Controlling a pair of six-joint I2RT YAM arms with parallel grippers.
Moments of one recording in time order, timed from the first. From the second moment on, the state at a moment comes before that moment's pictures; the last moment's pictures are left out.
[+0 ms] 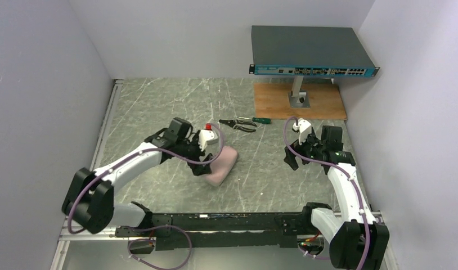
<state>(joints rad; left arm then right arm) -0.56 1.37 0.84 -0.42 0.60 0.33 -0.11 0.96 0.67 -0.58 -0.55 -0.60</state>
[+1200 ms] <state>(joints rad) -0.52 1.28 0.74 -0.15 0.65 0.49 0.06 1.16 0.80 -0.51 -0.67 -0.35</state>
